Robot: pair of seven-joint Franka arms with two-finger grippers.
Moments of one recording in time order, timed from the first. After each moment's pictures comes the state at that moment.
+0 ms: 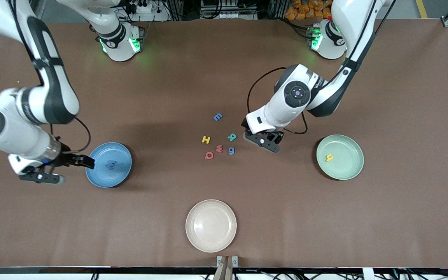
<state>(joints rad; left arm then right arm) -0.35 0.46 -0.33 -1.83 -0.07 2.38 -0.25 -0.05 0.29 0.06 -1.79 0.00 2.13 0.13</state>
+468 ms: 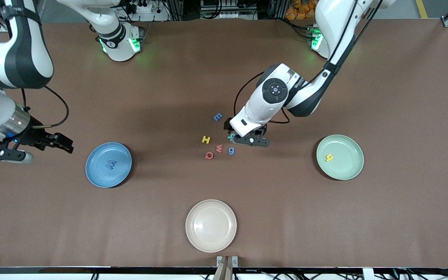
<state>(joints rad) -0.48 0.54 -0.28 -1.74 -0.07 2.39 -0.61 -0.05 0.11 0.06 -1.79 0.00 2.01 0.13</state>
